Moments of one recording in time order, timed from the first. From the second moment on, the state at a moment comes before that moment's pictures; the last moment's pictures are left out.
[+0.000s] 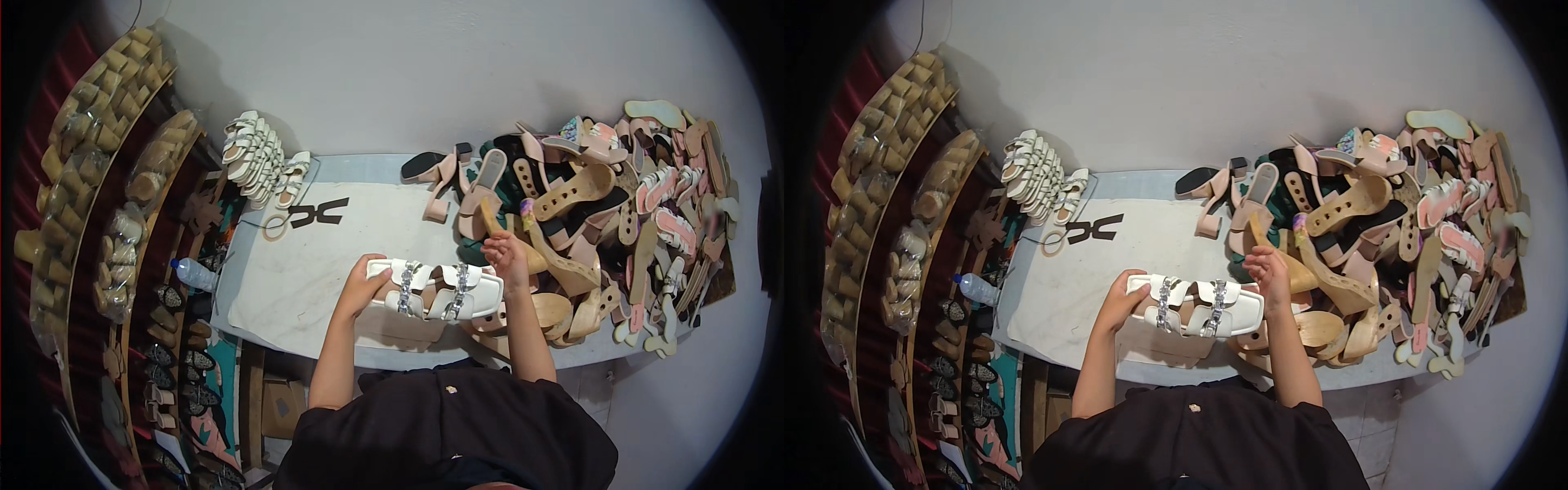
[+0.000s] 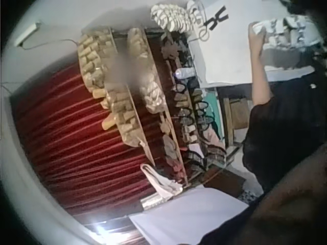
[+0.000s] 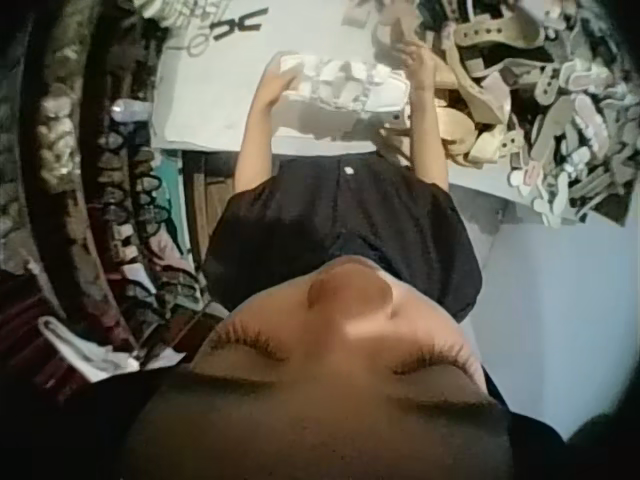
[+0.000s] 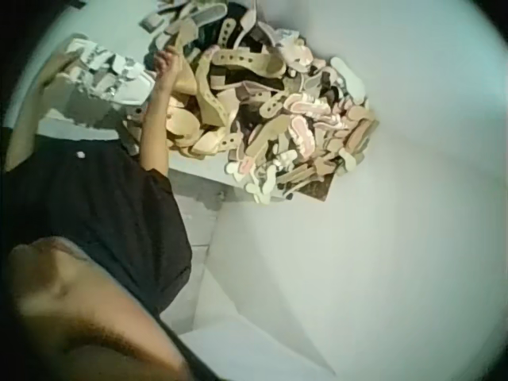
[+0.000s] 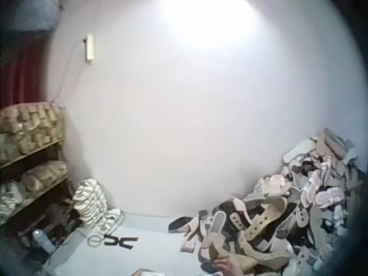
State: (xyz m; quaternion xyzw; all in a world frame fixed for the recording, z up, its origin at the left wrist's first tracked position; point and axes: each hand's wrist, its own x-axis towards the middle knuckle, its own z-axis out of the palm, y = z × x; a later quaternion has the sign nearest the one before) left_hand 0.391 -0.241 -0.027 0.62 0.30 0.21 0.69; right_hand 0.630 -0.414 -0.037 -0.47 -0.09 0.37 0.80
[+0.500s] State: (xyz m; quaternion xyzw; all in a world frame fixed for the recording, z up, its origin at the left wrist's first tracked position) left_hand 0.291 -0.084 -0.014 0.58 0.35 0.46 0.58; right_hand 0.476 -0.266 -0.061 -0.53 -0.43 0.52 0.51
